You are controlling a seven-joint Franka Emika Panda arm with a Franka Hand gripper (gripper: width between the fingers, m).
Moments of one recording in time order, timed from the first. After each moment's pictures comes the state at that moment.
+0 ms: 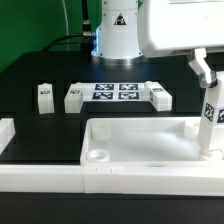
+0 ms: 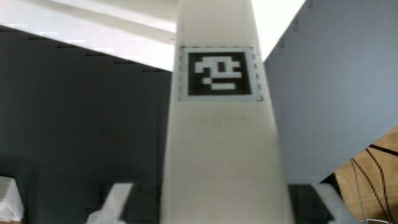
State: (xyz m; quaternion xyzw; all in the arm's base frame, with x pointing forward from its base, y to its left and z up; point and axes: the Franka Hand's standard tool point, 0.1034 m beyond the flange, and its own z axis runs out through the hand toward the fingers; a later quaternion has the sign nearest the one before) arm 0.653 0.101 0.132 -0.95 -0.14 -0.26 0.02
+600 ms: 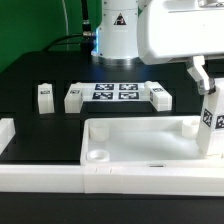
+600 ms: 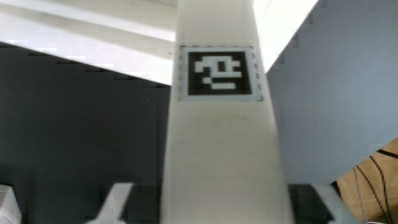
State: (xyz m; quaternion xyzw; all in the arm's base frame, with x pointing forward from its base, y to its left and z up) arm 0.651 0.101 0.125 -0.95 -0.14 -0.27 0.02
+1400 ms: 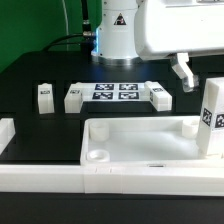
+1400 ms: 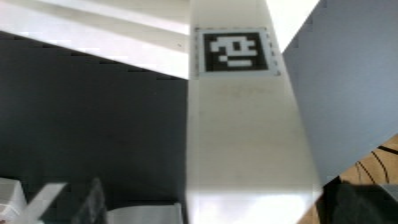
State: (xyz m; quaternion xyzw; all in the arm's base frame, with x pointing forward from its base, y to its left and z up) arm 0.655 0.094 0.138 -0.95 -0.14 -0.27 0.02
